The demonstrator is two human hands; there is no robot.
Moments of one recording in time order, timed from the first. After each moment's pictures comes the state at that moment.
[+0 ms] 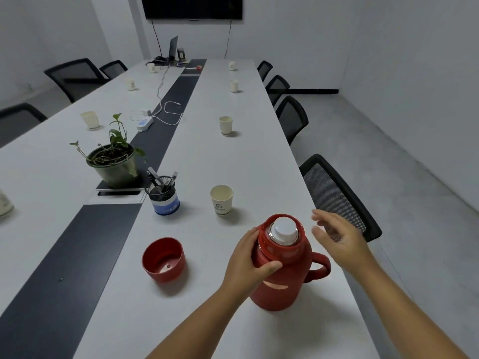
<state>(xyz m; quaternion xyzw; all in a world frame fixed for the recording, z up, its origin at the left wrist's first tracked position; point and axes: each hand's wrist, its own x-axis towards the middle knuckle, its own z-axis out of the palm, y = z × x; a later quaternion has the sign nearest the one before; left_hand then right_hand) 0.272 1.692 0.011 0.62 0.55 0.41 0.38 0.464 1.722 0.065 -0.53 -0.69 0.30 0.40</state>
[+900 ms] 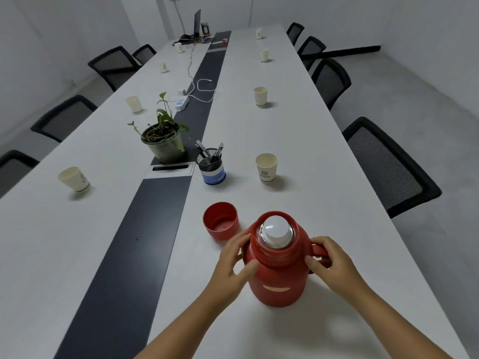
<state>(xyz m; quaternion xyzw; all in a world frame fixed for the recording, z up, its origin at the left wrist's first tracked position) 0.152 1.575 0.015 0.57 0.57 0.39 0.44 0.368 1.622 -0.013 -0.52 -0.62 0.48 0.35</state>
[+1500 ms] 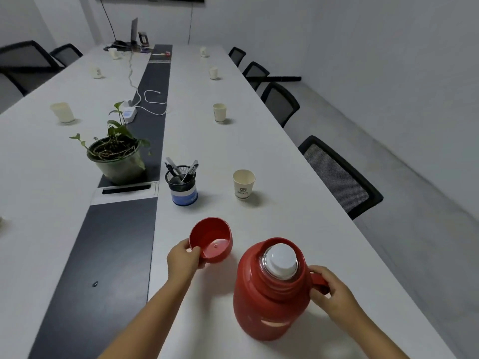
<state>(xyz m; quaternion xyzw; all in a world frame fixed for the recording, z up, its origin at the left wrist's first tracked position) 0.057 1.677 -0.021 0.37 0.73 0.39 0.43 0.324 1.585 -0.004 -0.59 -0.55 0.46 0.38</state>
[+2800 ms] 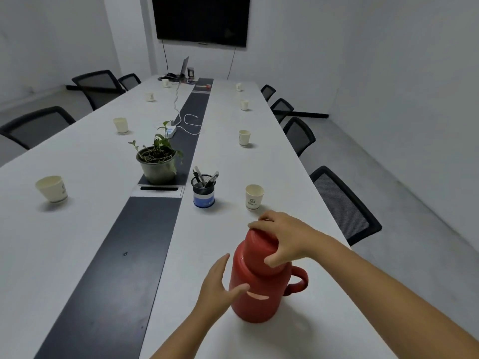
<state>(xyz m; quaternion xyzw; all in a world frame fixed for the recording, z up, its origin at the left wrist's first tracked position) 0.110 1.549 -0.003 0.56 0.62 0.37 0.41 0.277 1.628 0.127 -0.43 -0.89 0.16 -0.03</state>
